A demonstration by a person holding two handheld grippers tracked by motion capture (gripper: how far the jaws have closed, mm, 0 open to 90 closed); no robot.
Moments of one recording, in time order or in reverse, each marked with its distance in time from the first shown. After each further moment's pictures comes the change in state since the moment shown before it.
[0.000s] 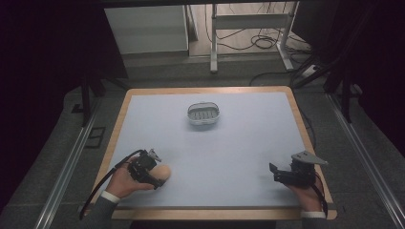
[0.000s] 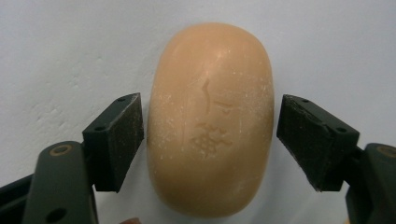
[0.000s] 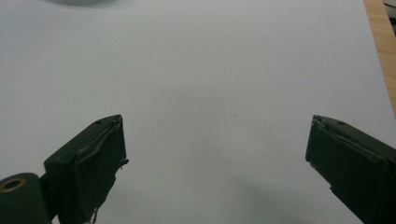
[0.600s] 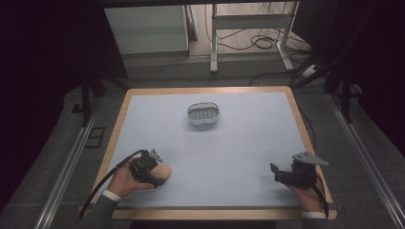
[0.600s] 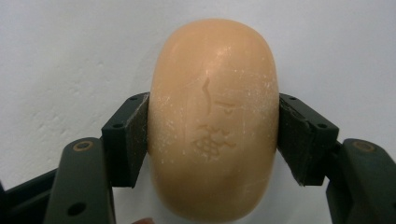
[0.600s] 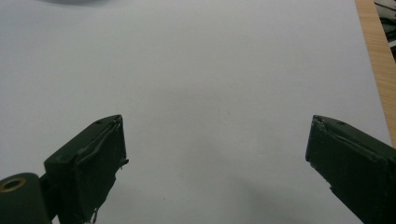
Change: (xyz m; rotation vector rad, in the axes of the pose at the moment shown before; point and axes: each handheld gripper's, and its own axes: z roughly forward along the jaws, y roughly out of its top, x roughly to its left) left arm 0.001 0.001 0.003 -0.008 0.016 0.023; right arm -0.001 -0.001 -0.002 0.002 -0.019 0.004
